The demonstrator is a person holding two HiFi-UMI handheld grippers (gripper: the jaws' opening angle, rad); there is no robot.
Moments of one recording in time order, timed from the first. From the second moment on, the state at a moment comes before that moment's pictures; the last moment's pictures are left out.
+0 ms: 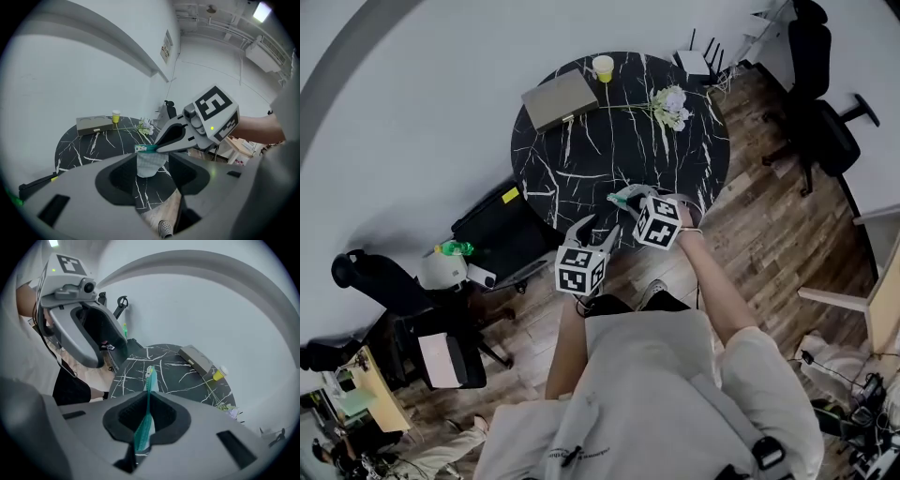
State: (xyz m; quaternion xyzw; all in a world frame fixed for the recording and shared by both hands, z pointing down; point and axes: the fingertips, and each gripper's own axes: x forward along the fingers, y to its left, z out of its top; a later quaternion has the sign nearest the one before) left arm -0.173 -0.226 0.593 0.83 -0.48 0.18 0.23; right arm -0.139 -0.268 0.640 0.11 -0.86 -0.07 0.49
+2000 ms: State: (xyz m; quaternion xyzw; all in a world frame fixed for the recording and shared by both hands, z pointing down) left arm -0.085 -0.159 0.574 0.87 -0.38 0.30 0.04; right arm -0.078 -0.146 0.544 -0.01 -0.94 -0.07 0.32
